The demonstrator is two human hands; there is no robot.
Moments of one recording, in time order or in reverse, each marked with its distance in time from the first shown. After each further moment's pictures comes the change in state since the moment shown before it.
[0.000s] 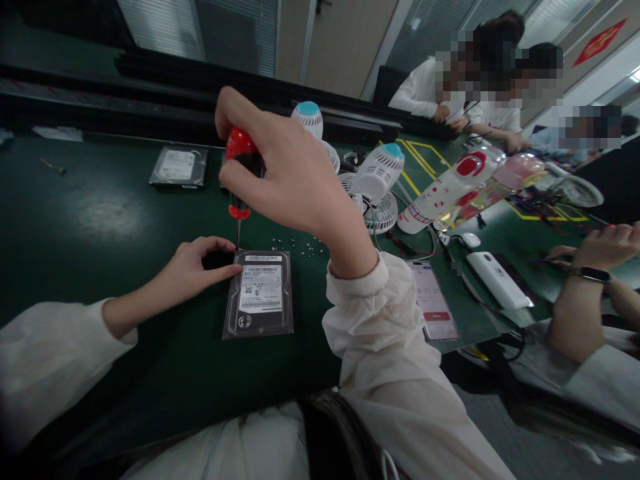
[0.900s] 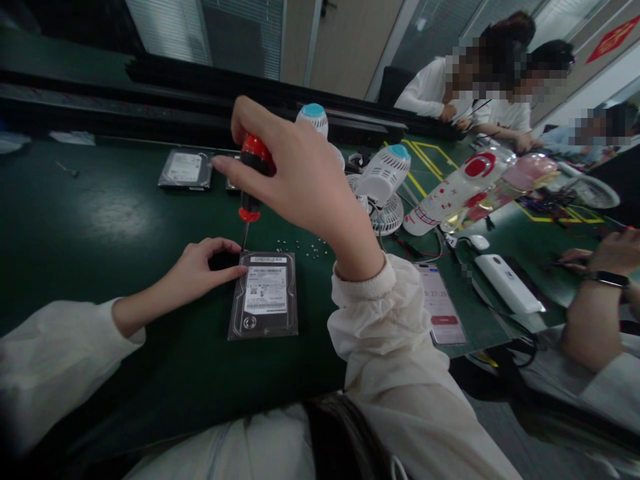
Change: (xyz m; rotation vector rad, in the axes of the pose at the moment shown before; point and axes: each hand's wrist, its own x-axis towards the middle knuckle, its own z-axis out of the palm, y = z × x) left_hand -0.001 -0.001 0.001 0.006 0.012 0.000; right_hand -0.001 0.004 -0.002 -0.024 -0.001 0.032
